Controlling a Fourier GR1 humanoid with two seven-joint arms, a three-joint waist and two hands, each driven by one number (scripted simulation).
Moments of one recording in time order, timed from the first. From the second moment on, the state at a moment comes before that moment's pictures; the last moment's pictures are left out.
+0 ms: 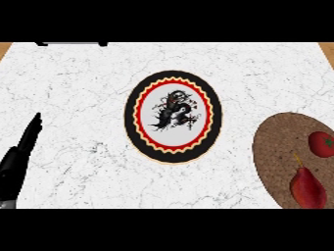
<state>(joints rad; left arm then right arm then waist) 0.07 0.47 -0.10 -1.46 0.01 0.21 -0.14 0.38 -0.66 -0.18 -1.98 -0.17 0.00 0.57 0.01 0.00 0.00</state>
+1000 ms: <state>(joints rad) 0.08 0.39 -0.01 -1.47 -0.09 0.14 -0.13 0.24 -0.50 -0.12 -1.72 0.02 0.26 0.49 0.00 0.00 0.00</state>
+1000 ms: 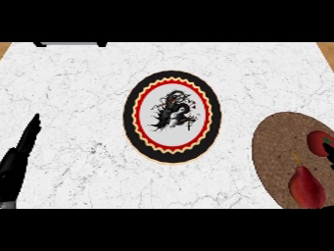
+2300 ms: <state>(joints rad) 0.06 0.32 0.05 -1.50 -0.16 0.03 -0.14 -0.05 -0.50 -0.08 -1.46 0.33 0.34 0.18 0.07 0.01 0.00</state>
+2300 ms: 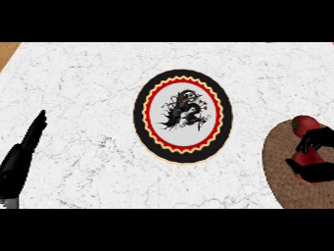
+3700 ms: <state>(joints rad) 0.04 0.30 0.05 -1.49 -0.18 0.03 -0.11 -0.90 -0.60 -0.04 -0.81 0.48 0.28 -0.76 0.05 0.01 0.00</state>
